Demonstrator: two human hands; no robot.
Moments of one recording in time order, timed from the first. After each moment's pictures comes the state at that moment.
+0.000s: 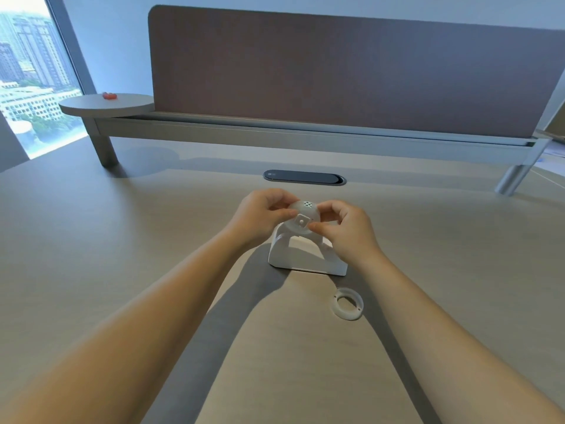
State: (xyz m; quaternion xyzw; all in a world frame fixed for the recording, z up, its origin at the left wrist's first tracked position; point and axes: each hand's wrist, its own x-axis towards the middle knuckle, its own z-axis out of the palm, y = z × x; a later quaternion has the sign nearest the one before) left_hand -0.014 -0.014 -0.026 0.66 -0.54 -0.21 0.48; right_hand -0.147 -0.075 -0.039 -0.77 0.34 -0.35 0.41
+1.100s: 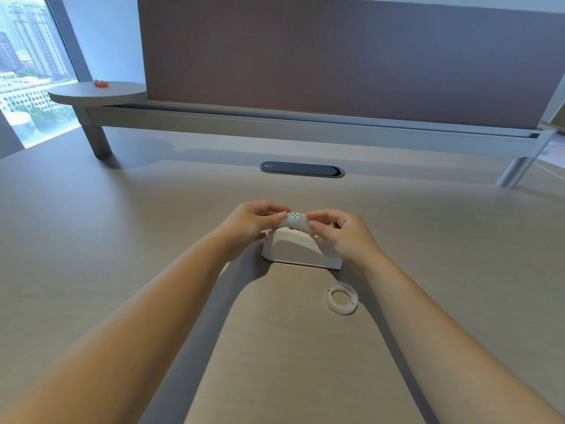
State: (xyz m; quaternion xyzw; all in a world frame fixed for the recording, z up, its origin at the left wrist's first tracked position) left_hand -0.009 -0.016 -0.050 0.66 -0.44 -0.37 0.48; right_hand -0.156 -0.080 -0.052 -0.74 0.36 -0.29 0.48
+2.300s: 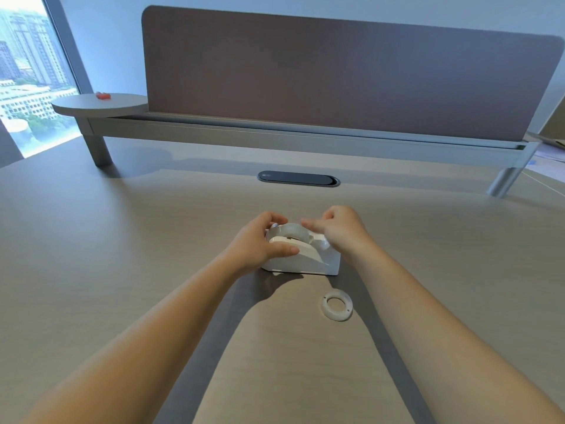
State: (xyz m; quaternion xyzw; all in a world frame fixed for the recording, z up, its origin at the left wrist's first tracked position) left_hand -0.022 -0.009 -0.058 0.70 -0.51 -0.28 0.42; right_hand -0.146 -0.083 -0.026 -0.75 0.47 -0.23 0.40
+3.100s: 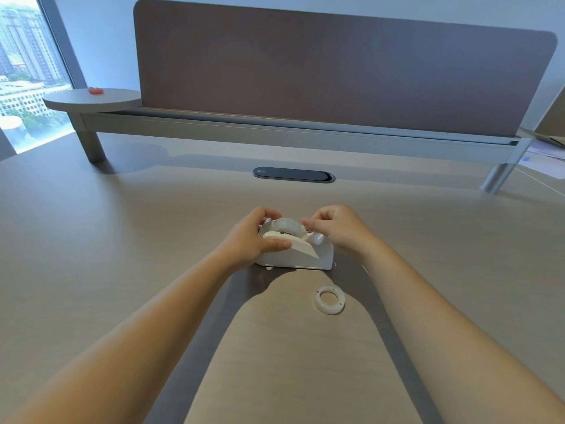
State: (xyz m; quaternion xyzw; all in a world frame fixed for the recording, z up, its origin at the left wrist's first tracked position) left_hand -0.025 -0.007 -0.058 0.71 -0.50 -0.27 0.41; right_hand -0.161 -0.087 -0.028 -0.81 0.39 -0.18 0.41
